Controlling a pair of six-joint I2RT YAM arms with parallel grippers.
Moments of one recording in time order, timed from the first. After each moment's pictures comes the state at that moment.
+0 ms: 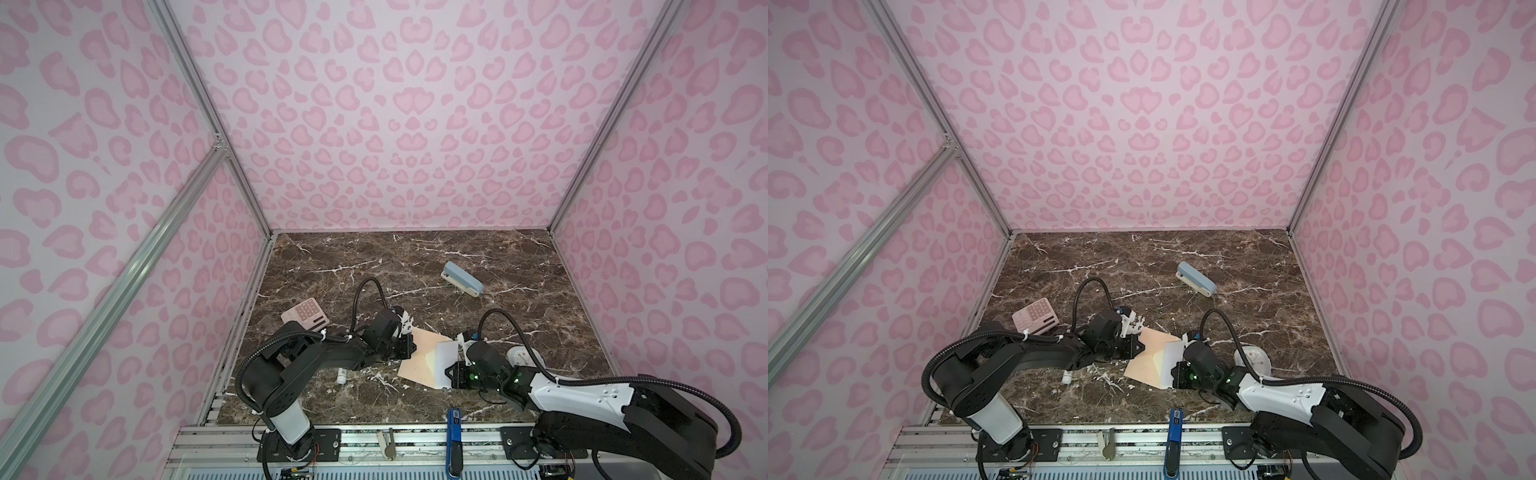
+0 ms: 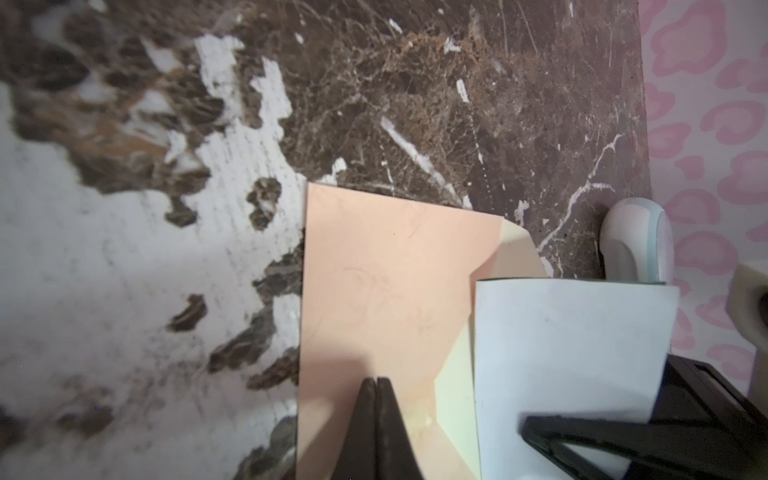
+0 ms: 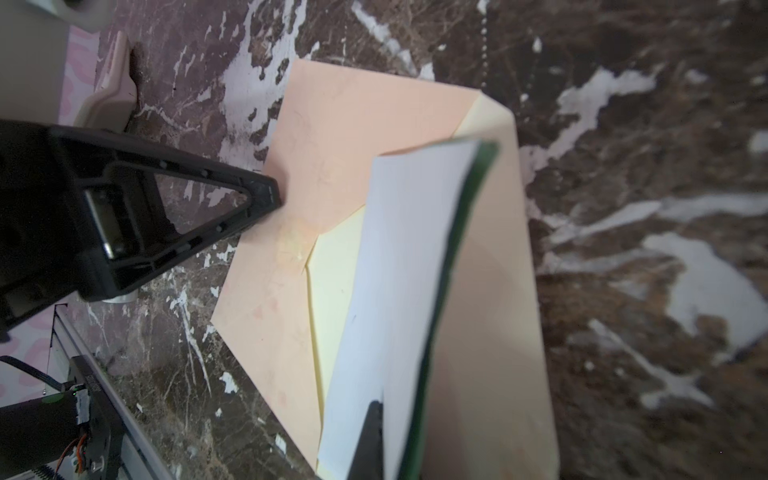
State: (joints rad) left arm -0.76 1.69 0.63 0.21 0.29 -0.71; right arm 0.86 1.16 0.27 0.06 -0.08 0.90
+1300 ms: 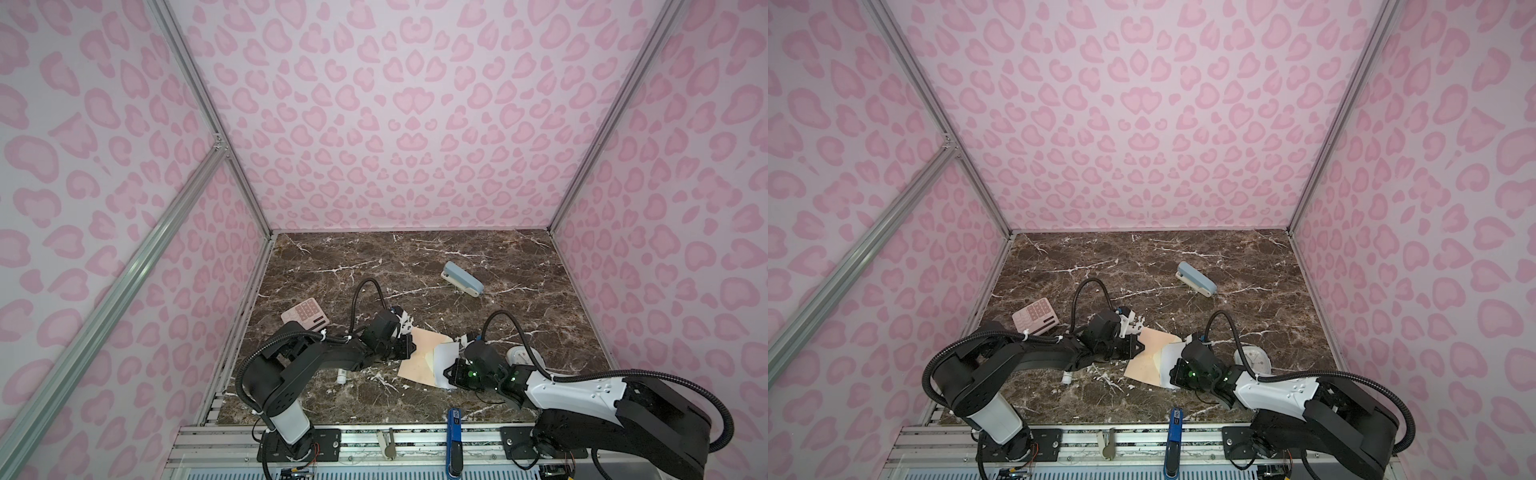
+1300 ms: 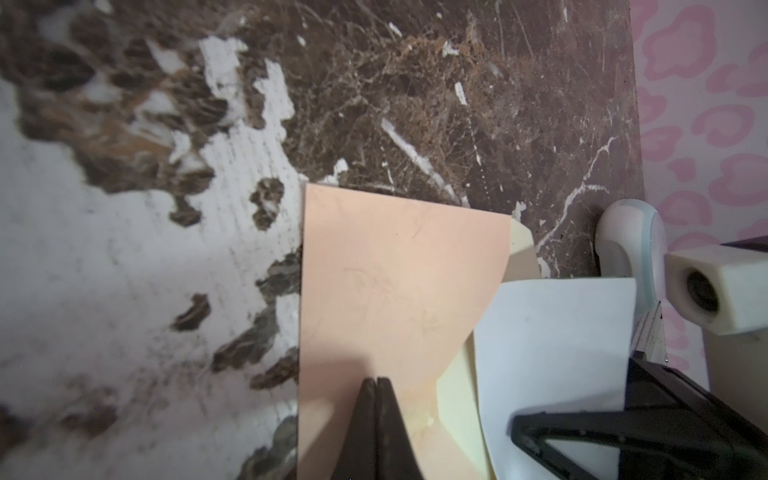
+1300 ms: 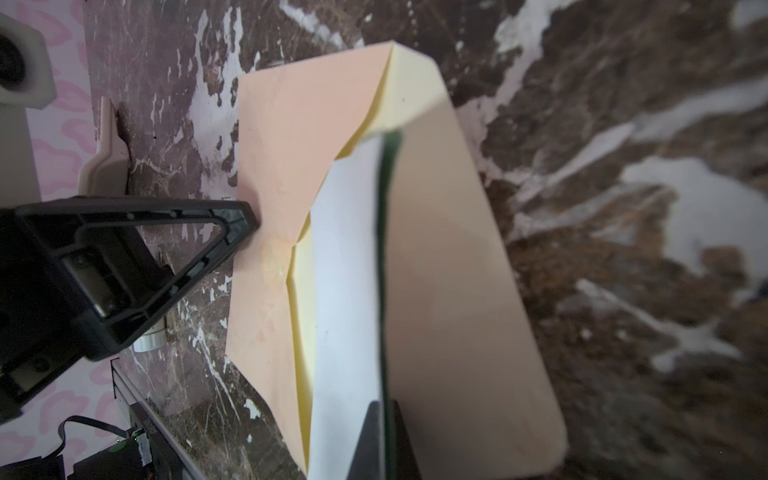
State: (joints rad) left arm -0.76 1.69 0.61 0.25 0.30 -0.71; right arm 0.86 1.22 0.28 0.08 -0.10 1.11
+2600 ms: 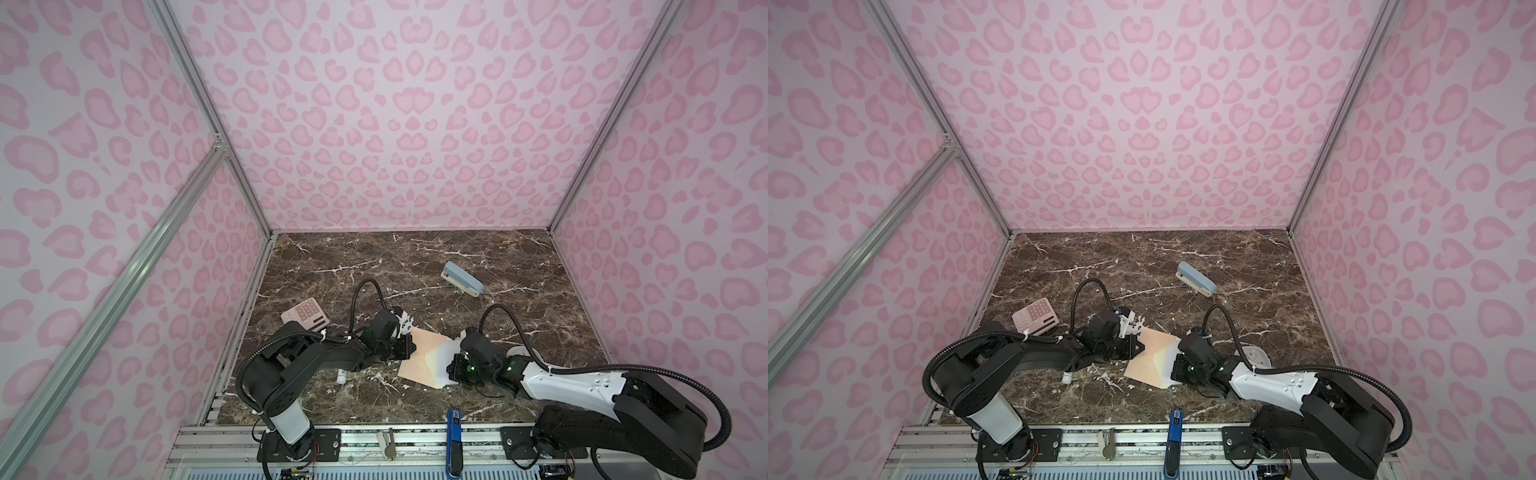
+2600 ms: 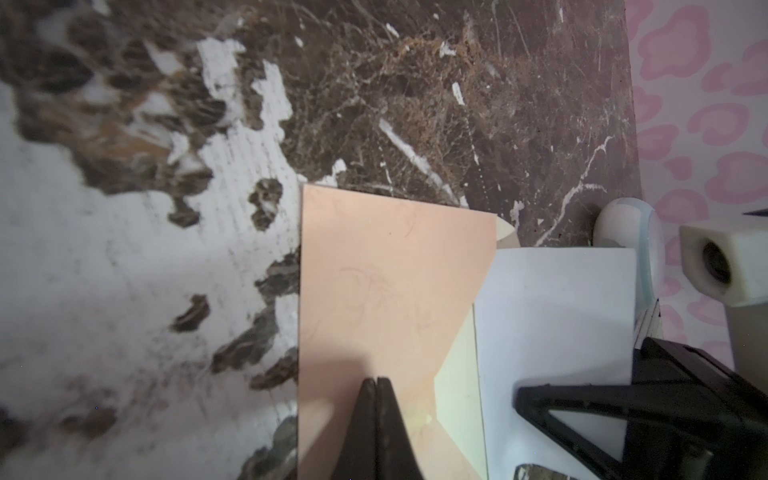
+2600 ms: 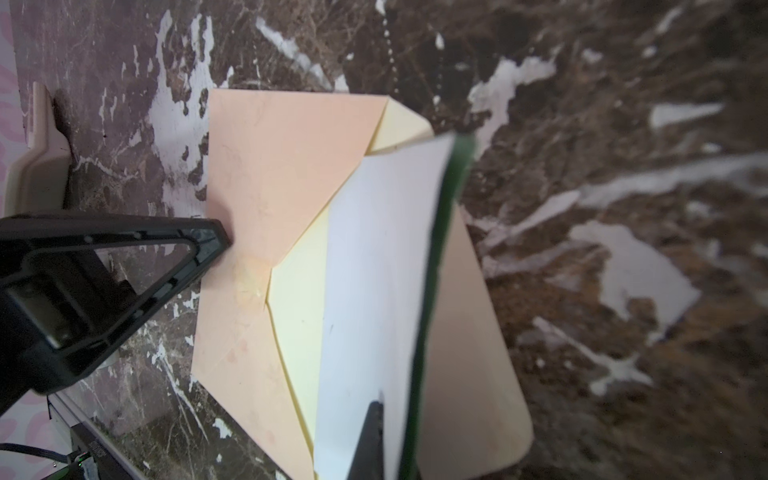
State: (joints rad) left arm -0.76 1.69 0.61 0.26 0.30 -0.71; right arm 0.83 1.25 0.38 -0.09 -0.08 1.02
